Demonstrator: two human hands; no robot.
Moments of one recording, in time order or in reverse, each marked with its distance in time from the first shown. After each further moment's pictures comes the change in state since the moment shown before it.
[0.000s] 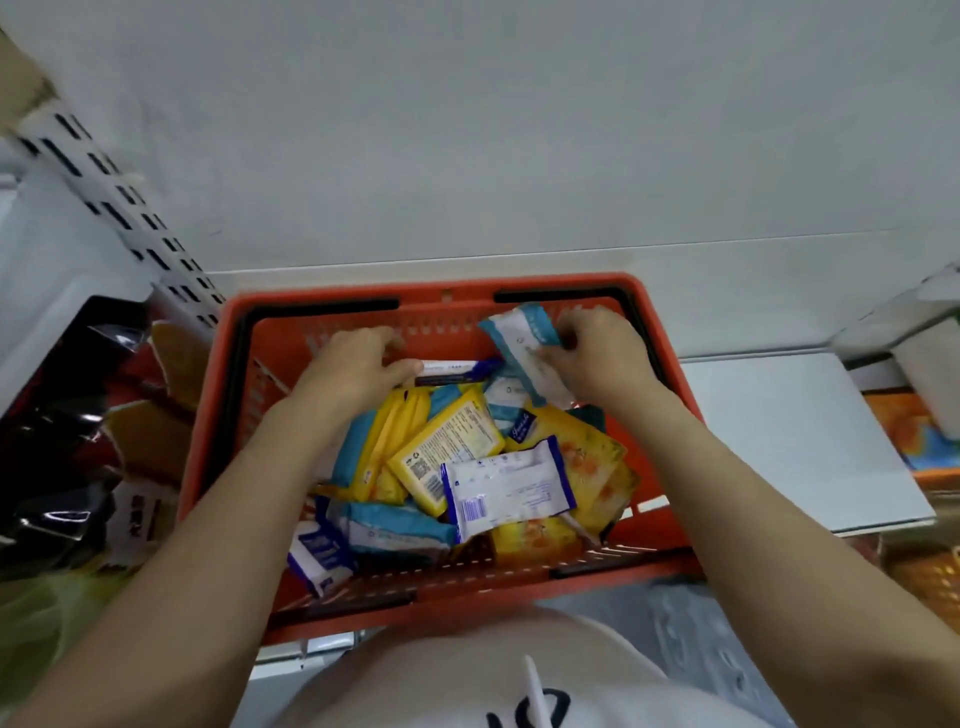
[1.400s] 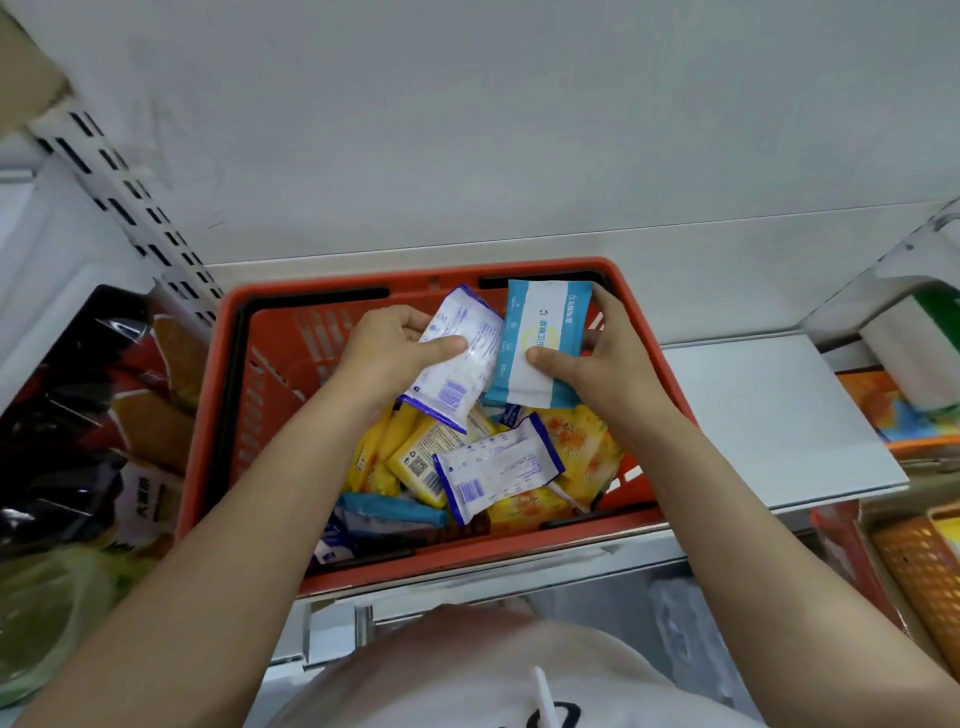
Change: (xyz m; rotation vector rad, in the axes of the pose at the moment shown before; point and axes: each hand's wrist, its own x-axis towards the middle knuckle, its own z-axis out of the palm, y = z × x) left_hand -0.031 0.047 0.012 -0.842 0.039 -0.077; right_hand -0.073 -0.007 -0.014 0.931 0.053 0.211
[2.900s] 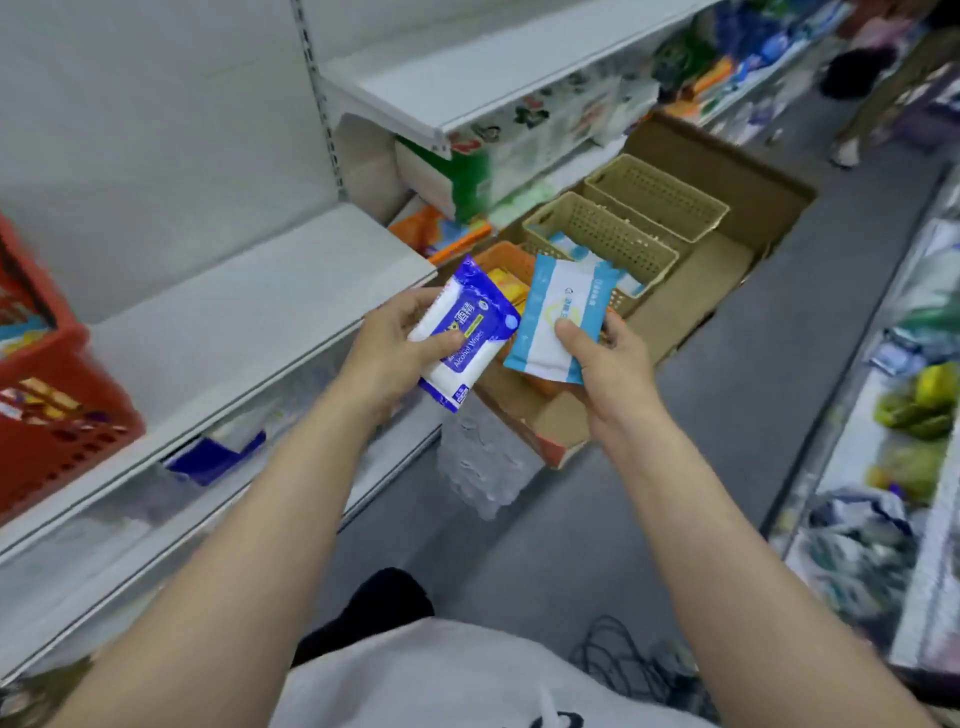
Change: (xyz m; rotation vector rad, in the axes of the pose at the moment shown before) left_hand -0.328 0.026 0.460 -0.046 -0.691 0.207; right_hand -0.373 0.197 -0.404 0.626 0.834 0.164
